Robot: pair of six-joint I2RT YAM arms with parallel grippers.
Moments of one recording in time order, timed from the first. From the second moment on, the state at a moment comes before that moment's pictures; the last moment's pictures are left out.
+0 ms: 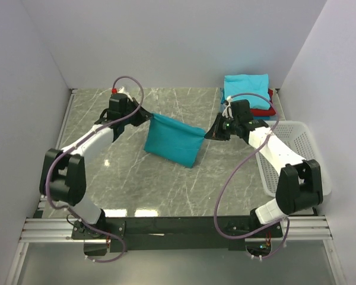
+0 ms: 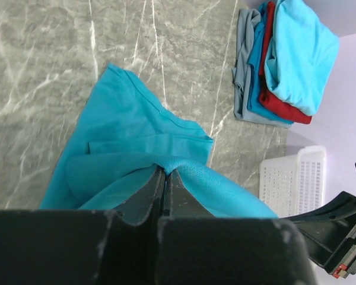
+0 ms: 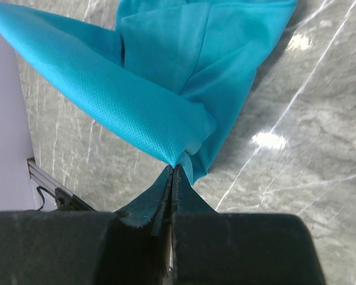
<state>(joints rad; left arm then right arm) -0.27 1.58 1.10 0.01 0.22 -0.83 0.26 1.48 1.09 -0.42 -0.42 0.53</state>
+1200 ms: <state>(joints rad) -0.23 2.10 1.48 0.08 0.37 -0.75 0.17 1.96 1.42 -0.39 -0.44 0.52</state>
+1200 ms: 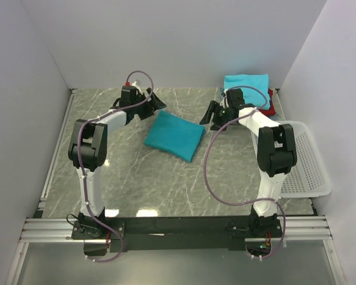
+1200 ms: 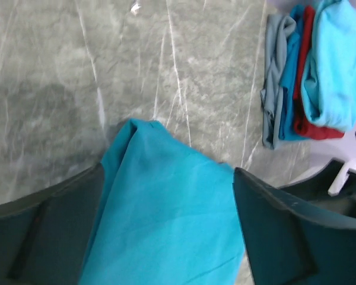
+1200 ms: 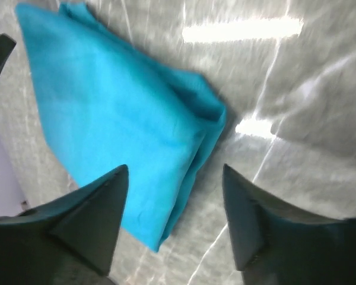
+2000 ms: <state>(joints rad) -0.28 1.90 1.08 0.32 0.57 -0.83 0.47 1.77 1.12 -0.06 -0.55 0.66</state>
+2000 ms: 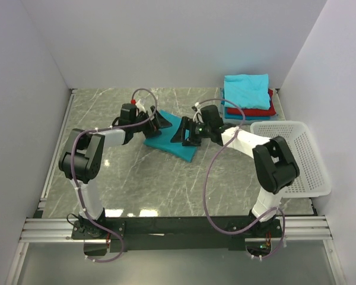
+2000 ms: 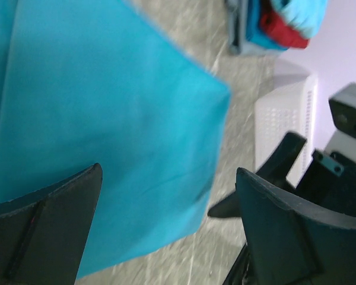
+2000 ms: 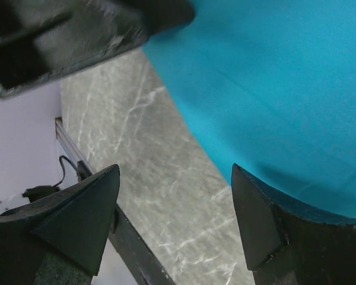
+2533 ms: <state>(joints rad) -0.29 1.79 0.76 0.47 0.60 -0.85 0.45 1.82 0.95 0.06 -0.54 0.66</state>
